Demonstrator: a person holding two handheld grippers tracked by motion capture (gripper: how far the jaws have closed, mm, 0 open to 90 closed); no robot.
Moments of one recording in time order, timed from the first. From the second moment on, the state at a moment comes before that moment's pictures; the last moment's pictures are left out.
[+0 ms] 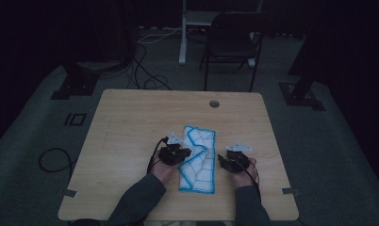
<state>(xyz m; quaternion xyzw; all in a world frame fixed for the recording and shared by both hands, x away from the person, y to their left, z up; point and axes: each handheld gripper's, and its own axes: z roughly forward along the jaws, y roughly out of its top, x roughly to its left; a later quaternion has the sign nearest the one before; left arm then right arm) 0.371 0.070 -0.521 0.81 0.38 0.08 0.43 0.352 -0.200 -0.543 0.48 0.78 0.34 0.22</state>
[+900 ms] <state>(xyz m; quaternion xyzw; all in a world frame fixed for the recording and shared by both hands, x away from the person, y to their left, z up) 0.332 0.058 -0.534 0.84 0.33 0.04 0.42 0.352 -0.201 -0.543 0.48 0.78 0.34 0.22</state>
